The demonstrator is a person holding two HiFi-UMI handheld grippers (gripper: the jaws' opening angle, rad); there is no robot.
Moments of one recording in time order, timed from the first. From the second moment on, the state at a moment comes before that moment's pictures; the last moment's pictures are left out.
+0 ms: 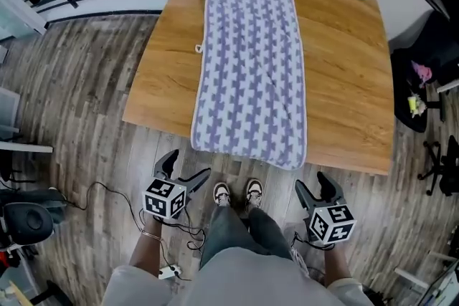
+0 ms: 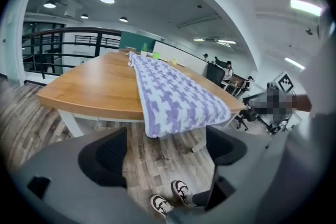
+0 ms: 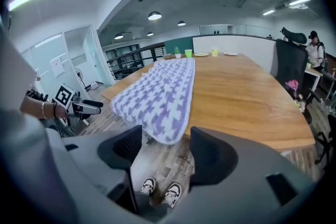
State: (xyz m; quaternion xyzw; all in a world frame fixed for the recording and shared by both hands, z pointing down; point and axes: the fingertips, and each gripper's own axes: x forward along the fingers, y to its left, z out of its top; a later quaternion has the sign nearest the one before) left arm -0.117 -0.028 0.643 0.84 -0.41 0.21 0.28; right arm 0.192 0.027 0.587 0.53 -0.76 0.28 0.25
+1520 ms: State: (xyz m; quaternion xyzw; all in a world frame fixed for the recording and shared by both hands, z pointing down) left arm -0.073 -0.052 0.726 0.91 -0.28 0.16 0.28; right arm 0.188 -0.003 0.671 0.58 -0.70 0.38 0.20
